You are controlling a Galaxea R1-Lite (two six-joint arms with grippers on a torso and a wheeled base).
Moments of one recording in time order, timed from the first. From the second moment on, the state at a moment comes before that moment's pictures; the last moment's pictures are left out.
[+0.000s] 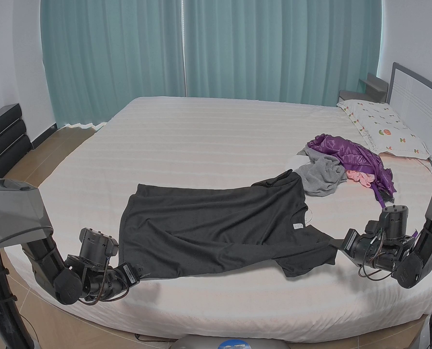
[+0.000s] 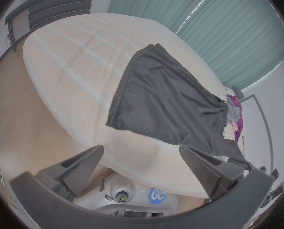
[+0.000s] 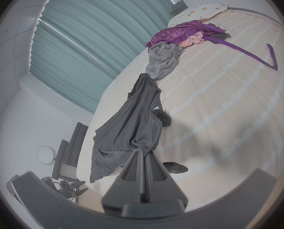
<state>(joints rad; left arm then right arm) -0.30 2.07 -0.39 -0.75 0.02 -0.82 0.15 2.04 -0.30 -1.18 0.22 0.75</state>
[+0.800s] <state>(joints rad) -0.28 2.29 -0.49 -0.91 0.18 -0.76 0.14 2.05 -0.31 -1.18 0.23 0.75</state>
